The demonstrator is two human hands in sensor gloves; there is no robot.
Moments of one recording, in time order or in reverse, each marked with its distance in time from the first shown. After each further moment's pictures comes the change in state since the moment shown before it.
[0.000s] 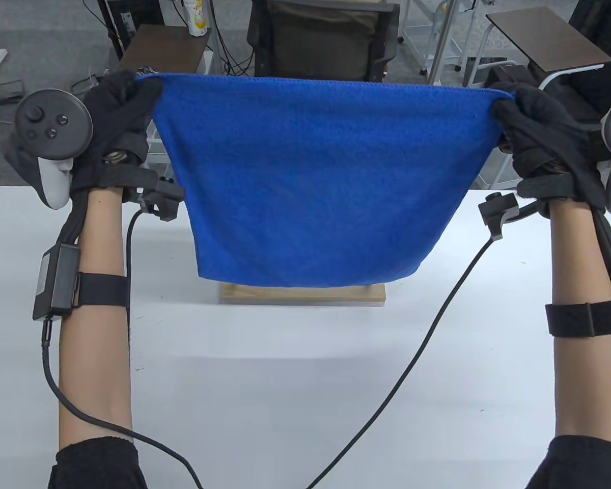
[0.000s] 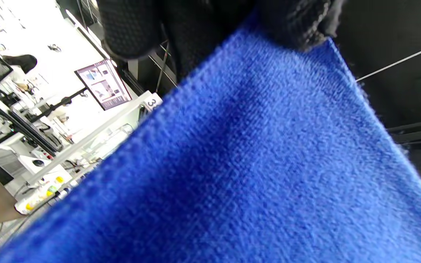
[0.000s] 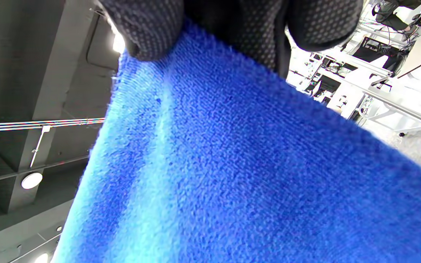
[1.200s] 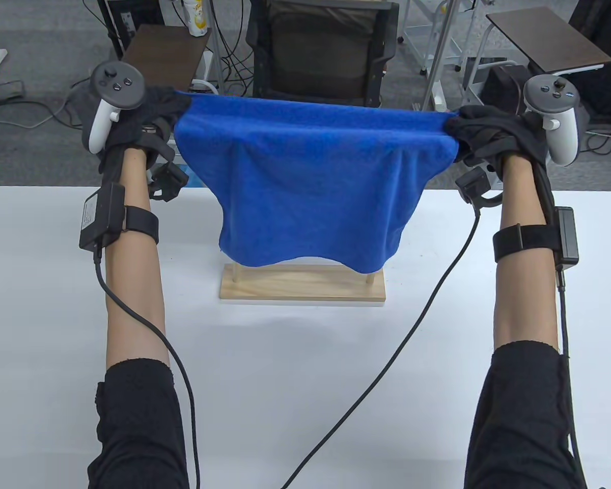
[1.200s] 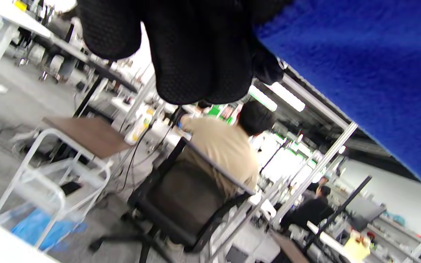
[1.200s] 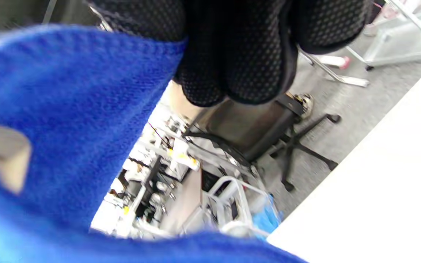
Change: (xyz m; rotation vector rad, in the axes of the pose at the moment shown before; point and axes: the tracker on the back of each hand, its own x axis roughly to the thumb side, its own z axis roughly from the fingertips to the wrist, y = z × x) left_hand -0.097 -0.096 -0.073 -0.448 0.245 -0.240; right_hand -0.122 0.054 -0.087 0.338 0.419 0.115
